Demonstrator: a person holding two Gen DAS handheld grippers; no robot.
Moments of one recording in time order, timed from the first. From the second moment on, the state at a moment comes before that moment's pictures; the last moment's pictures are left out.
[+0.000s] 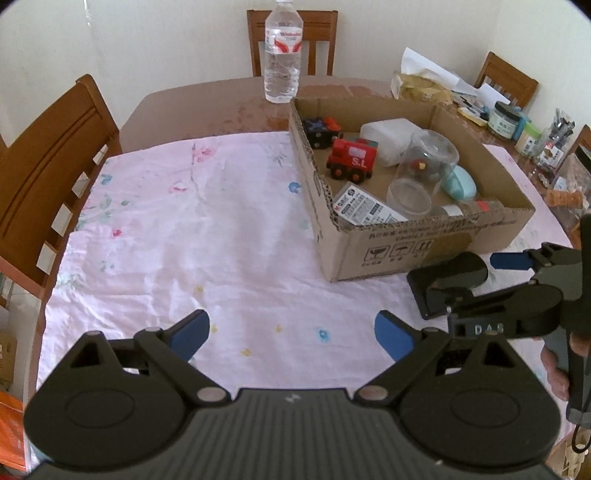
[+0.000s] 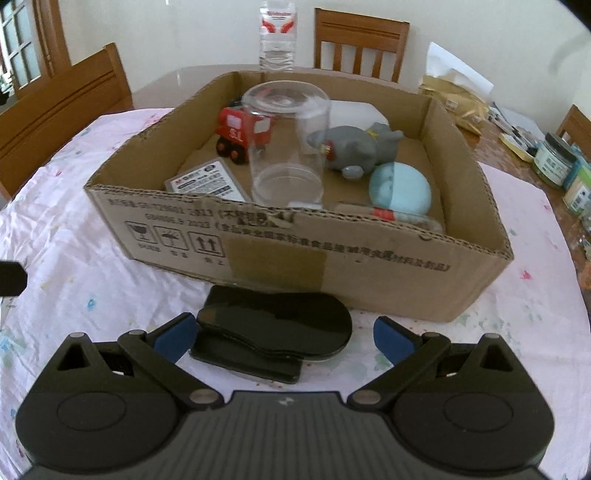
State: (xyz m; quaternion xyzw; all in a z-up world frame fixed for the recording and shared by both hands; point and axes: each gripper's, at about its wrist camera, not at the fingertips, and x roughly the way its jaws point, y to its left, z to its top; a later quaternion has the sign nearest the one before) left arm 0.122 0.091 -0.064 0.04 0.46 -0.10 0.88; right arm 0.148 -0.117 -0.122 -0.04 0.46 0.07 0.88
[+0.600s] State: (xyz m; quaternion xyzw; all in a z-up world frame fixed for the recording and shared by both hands) left arm 0.123 0.053 -0.071 0.06 0.47 -0.11 0.87; right arm 0.152 -0.178 -0.132 -0.05 0.47 -0.01 0.88
